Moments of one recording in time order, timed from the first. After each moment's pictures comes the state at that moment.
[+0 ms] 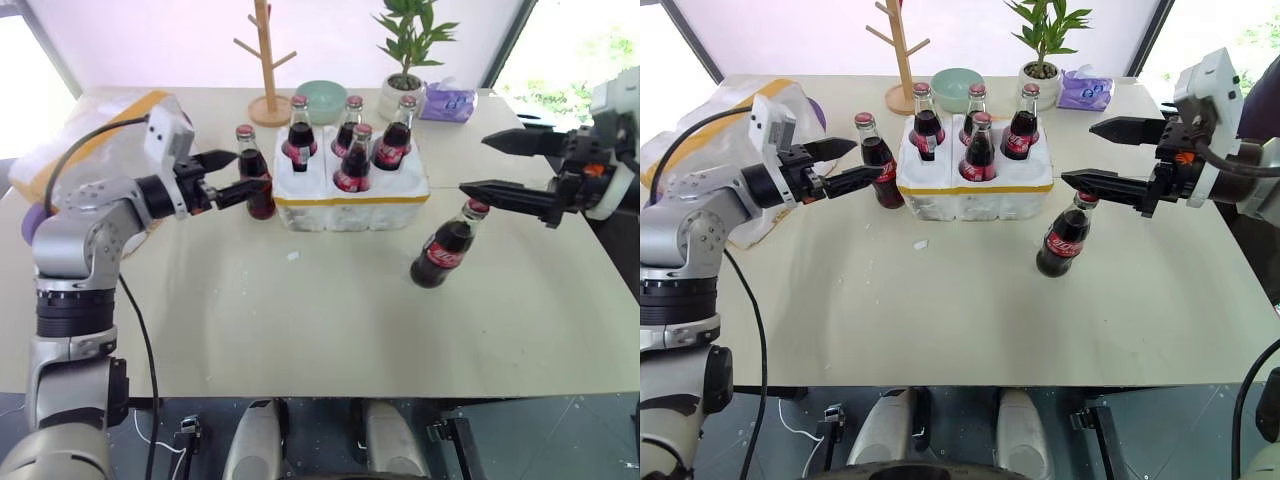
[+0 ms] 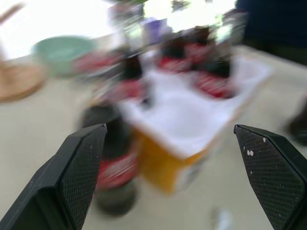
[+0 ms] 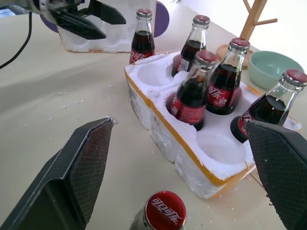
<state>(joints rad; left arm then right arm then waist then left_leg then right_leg) -0.67 0.65 0.16 0.09 -0.41 0.66 -0.80 -0.60 -1.07 -0.29 -0.21 0.76 0.82 1.01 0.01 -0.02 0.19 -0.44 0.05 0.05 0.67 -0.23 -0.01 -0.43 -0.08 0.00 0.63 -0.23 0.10</state>
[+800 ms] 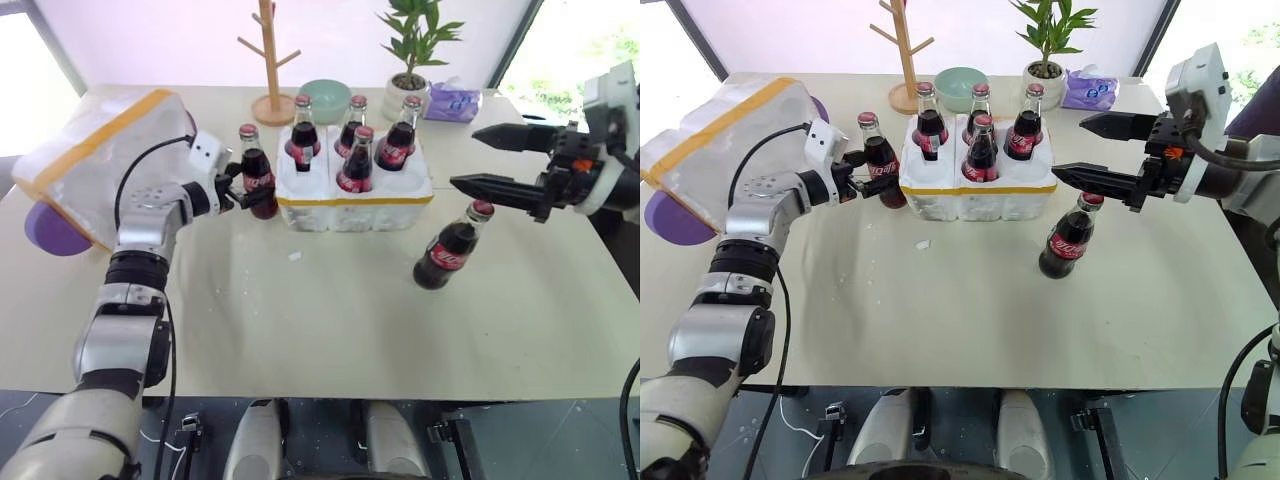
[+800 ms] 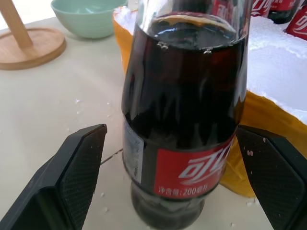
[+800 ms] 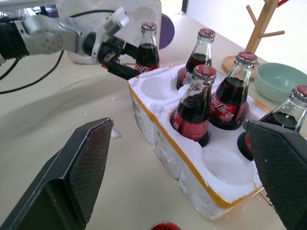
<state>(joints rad) -0.97 0.47 0.02 0.85 -0.19 0.16 -0.87 -0.63 -1.02 -0.27 -0.20 0.77 0.82 0.99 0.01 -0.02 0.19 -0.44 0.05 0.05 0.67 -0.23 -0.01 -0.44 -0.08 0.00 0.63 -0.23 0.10</state>
